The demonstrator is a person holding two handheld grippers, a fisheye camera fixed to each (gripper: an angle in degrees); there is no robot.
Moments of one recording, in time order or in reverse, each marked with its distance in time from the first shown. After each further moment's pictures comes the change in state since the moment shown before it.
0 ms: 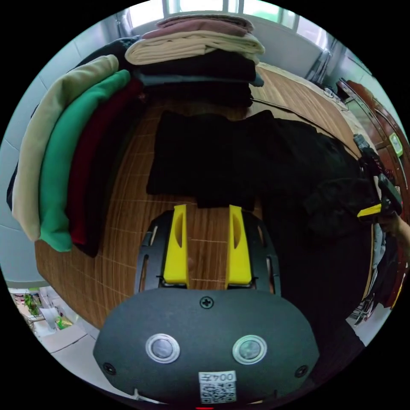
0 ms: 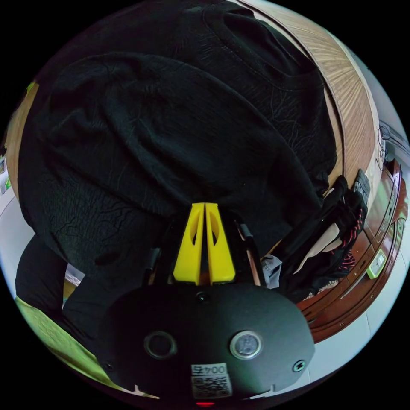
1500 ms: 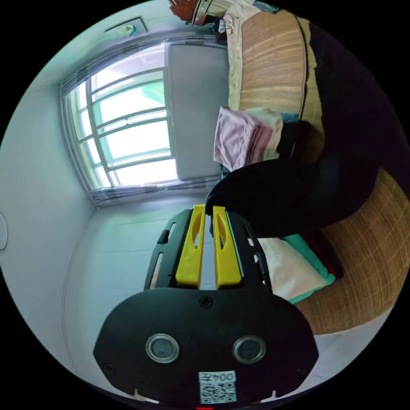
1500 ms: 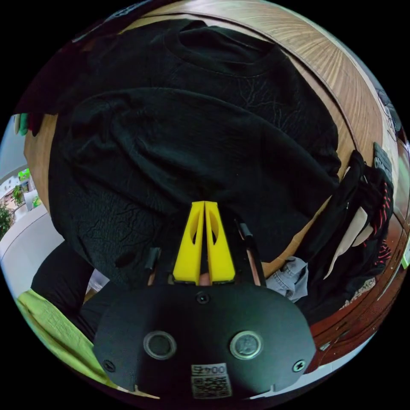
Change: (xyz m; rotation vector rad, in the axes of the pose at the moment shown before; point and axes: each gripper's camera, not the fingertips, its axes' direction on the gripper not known) left arm 0.166 0.147 0.129 0.319 -1.186 0.911; right arm 0.090 0.087 0.066 0.145 -0.255 0.087
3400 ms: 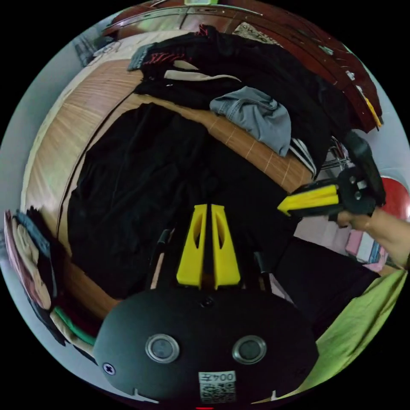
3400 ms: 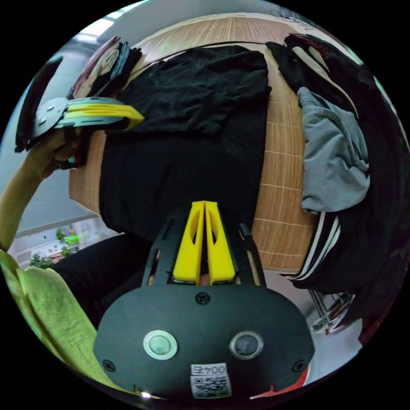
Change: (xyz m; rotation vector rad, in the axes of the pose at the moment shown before) left arm 0.284 -0.141 -0.040 0.195 1.375 0.098; right arm 0.001 0.287 0.054 0.319 -0.388 0.367
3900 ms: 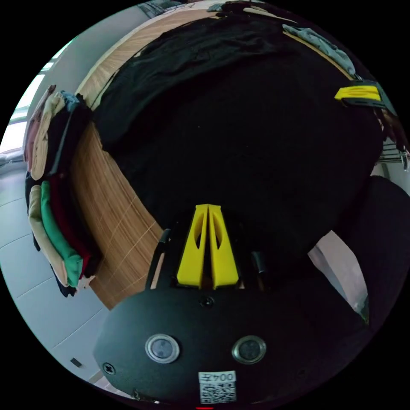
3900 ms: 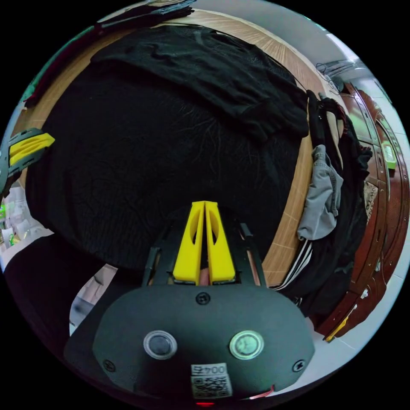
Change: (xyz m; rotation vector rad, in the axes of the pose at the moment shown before) left arm -0.048 0.344 0.006 -0.136 -0.317 -0.279; right arm -0.150 -0.010 0.111 0.003 0.572 -0.194
